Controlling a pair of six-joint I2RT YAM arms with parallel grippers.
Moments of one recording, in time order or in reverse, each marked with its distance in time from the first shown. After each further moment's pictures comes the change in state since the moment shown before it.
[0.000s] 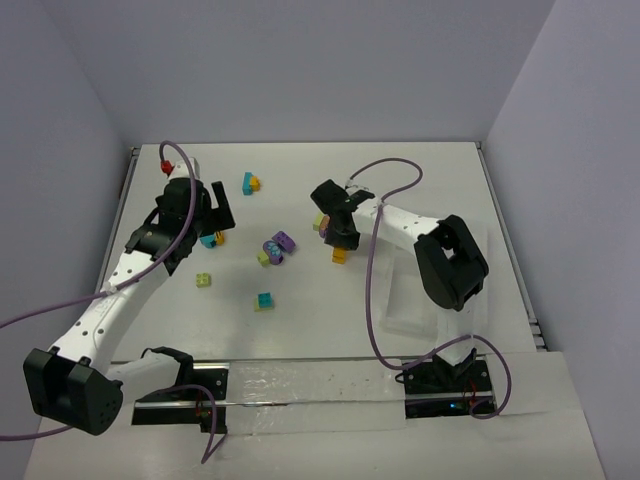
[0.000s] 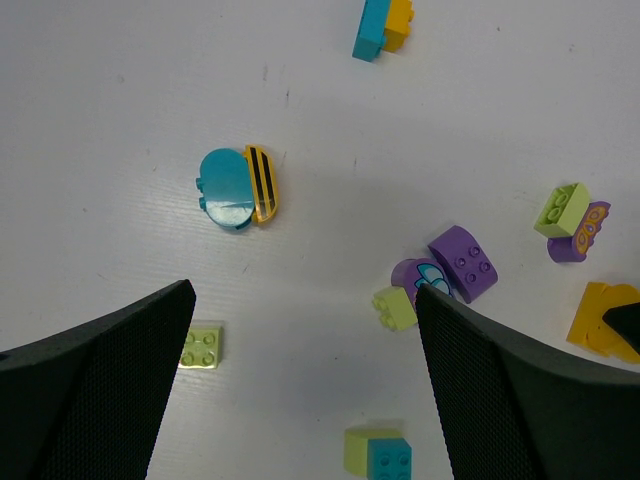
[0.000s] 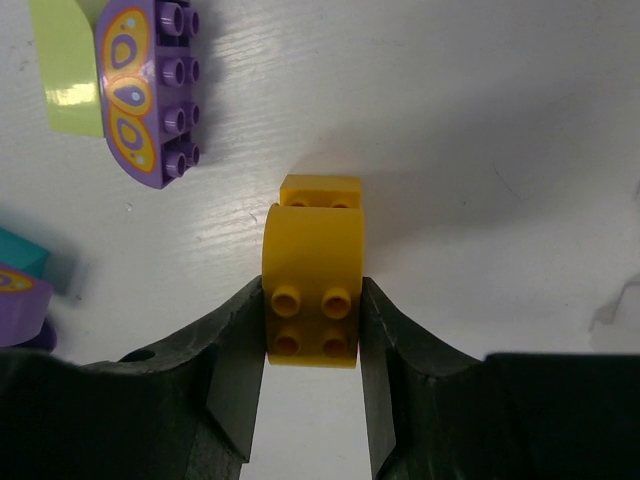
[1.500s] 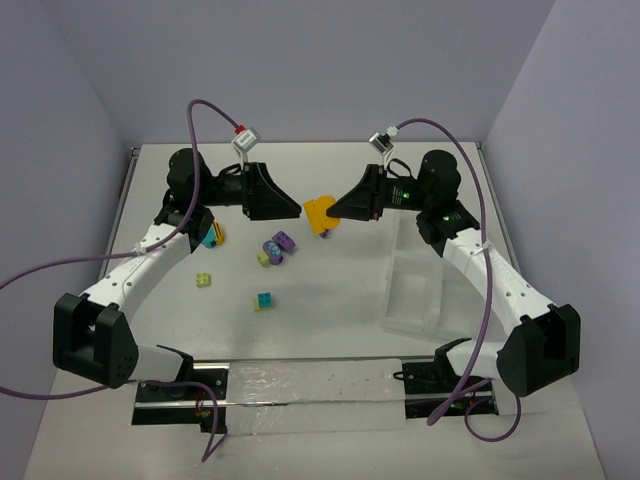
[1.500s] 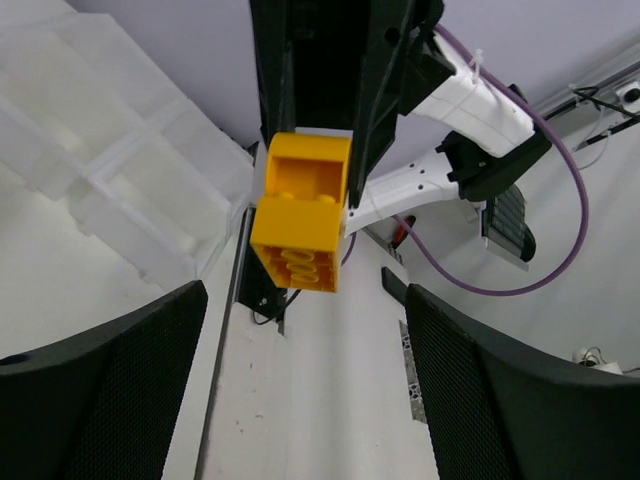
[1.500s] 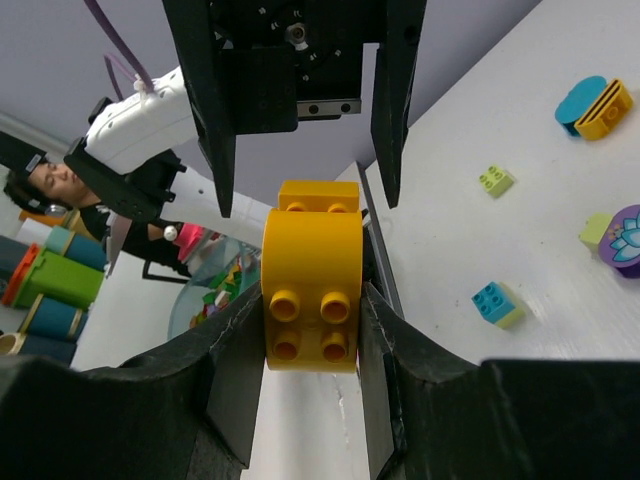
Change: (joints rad) left arm -0.017 0.237 0.057 0.921 1.526 -0.533; right arm -0.308 -0.661 -0.357 0.944 -1.413 -0.045
